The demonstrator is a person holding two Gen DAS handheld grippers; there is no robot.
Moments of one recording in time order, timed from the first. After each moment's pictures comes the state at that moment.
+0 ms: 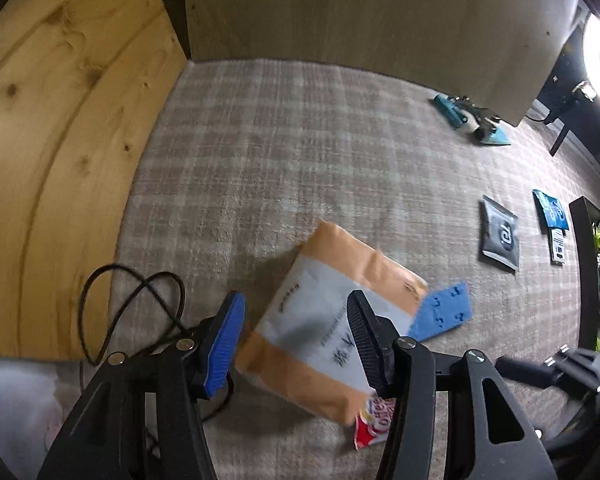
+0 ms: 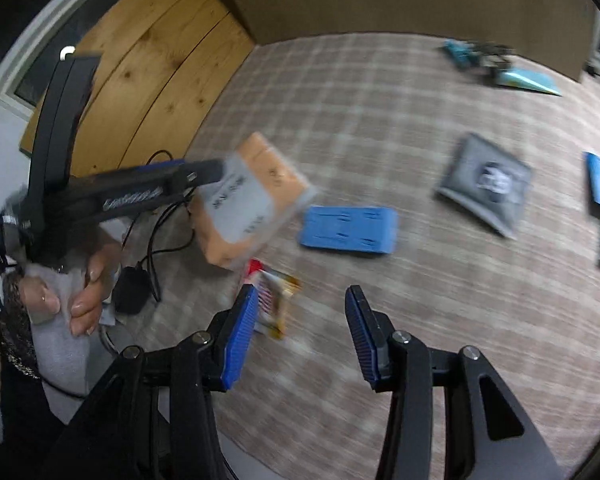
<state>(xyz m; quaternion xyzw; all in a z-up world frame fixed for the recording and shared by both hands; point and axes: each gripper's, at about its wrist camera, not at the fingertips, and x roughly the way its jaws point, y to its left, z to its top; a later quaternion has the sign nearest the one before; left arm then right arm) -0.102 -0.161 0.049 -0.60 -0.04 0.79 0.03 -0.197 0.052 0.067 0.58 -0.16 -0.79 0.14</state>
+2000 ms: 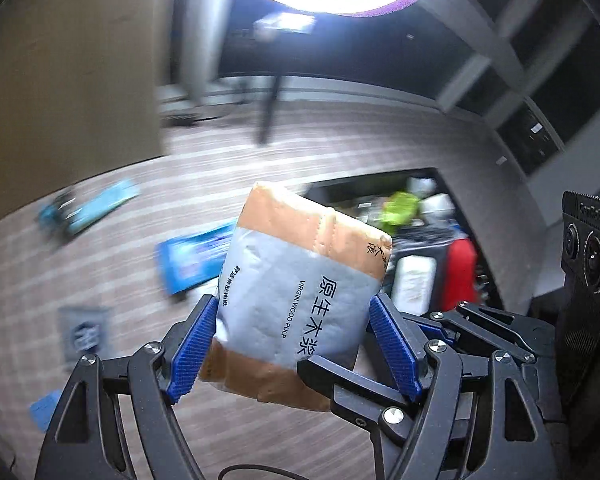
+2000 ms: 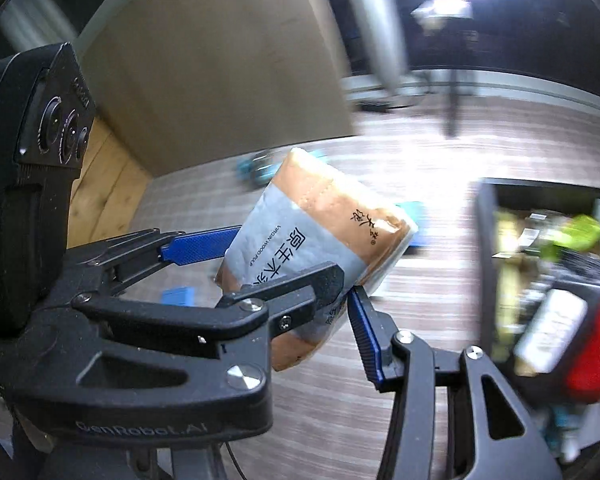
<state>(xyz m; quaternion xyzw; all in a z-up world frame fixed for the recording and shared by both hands) -0.093 0.265 0.150 -0.54 0.00 0.78 0.31 -0.096 0.353 0.155 0.47 -0.22 -0.85 -0.02</state>
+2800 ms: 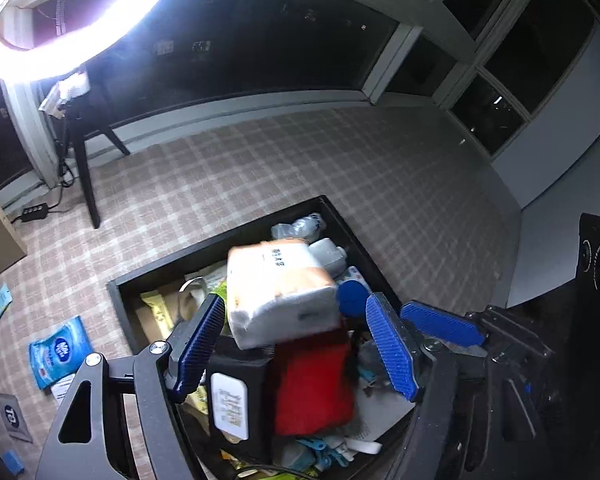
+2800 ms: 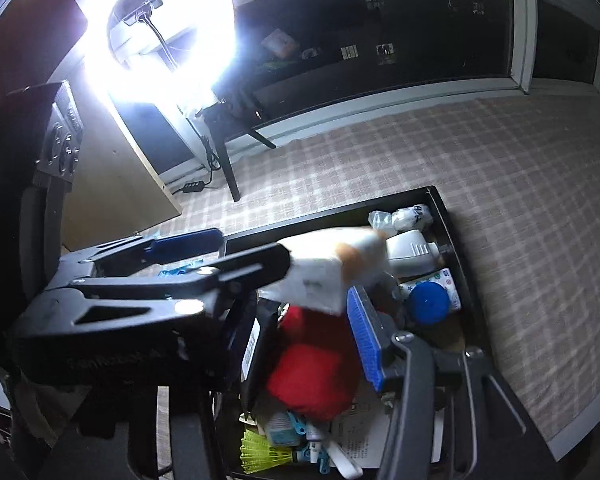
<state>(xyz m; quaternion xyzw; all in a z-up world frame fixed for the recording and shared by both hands) -0.079 0.451 0.181 -0.51 0.03 0.78 0.36 0.032 0.580 0.191 0.42 -0.25 -0.86 -0.15</state>
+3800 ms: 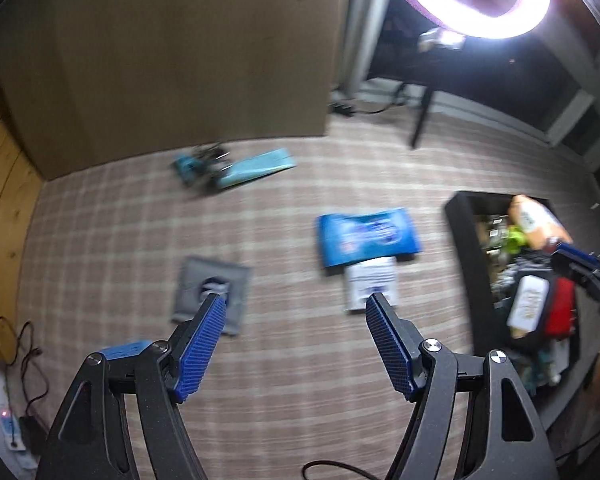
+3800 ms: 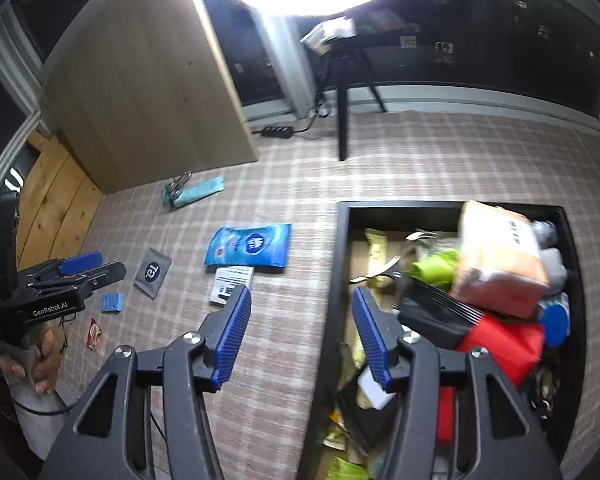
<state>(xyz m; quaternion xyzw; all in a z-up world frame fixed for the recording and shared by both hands) -0.094 0.116 0.117 -0.55 0.01 0.83 0.09 -0.083 0.451 0.158 0.48 -0.17 -0.86 -0.05</state>
